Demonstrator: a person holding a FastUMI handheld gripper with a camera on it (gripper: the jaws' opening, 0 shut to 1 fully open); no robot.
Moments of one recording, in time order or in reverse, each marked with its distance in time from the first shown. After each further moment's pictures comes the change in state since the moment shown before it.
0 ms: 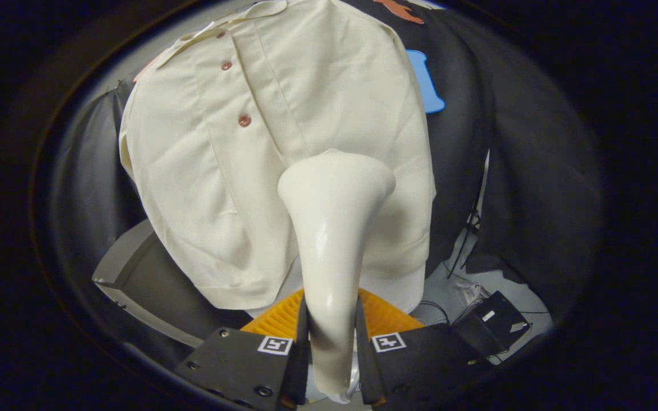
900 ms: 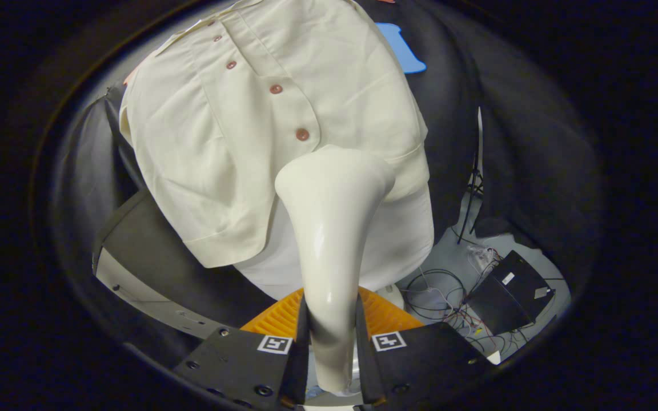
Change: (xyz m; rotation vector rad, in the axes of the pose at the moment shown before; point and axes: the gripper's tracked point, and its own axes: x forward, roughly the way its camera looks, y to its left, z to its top) arm -0.020 0.007 -0.083 0.093 0.050 0.034
